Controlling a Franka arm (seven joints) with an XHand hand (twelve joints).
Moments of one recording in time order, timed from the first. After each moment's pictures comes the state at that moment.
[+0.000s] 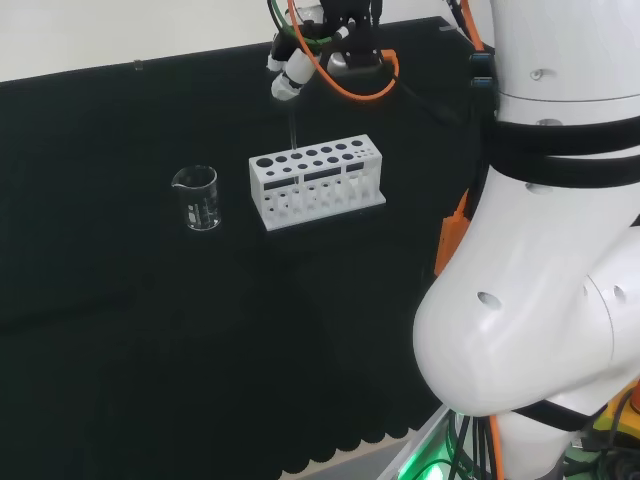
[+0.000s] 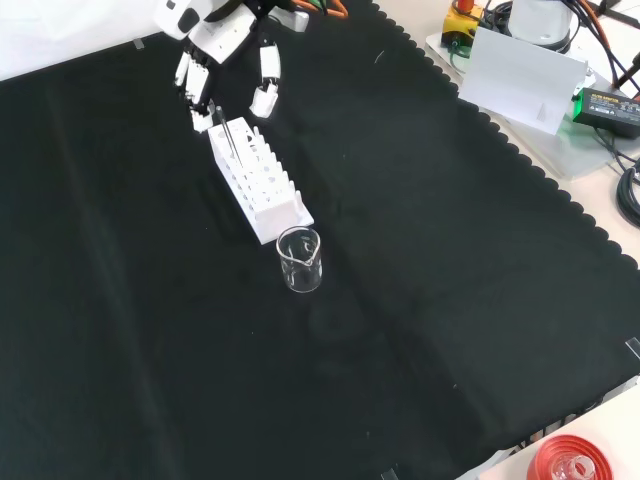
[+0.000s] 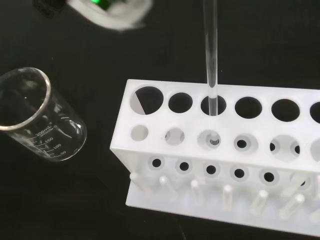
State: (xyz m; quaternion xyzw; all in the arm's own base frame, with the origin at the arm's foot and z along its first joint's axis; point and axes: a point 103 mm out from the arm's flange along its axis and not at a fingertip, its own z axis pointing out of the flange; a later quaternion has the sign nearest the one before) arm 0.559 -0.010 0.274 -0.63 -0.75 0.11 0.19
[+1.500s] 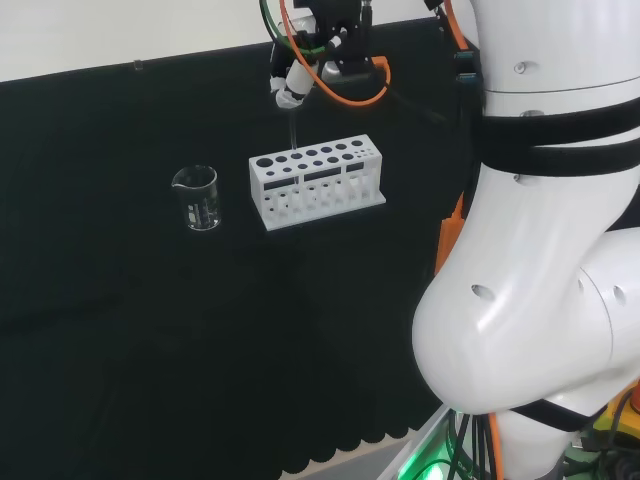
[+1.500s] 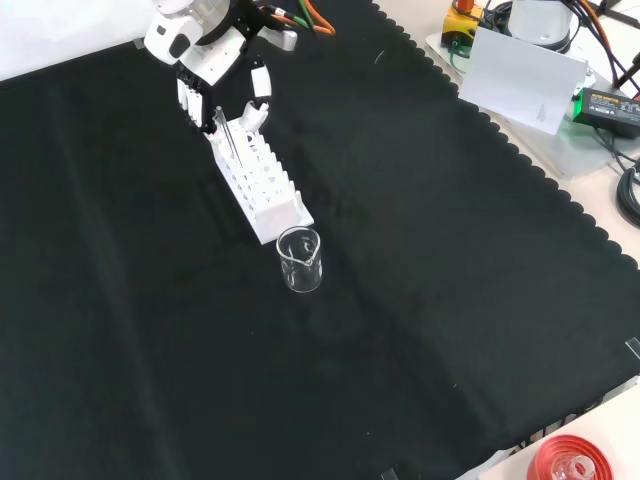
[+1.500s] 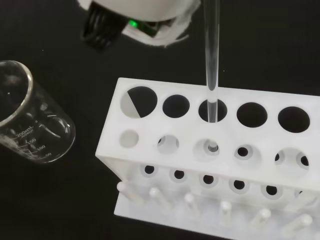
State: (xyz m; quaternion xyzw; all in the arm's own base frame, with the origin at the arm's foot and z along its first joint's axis) arm 0.578 -0.007 0.252 -0.62 -0.75 0.12 0.19
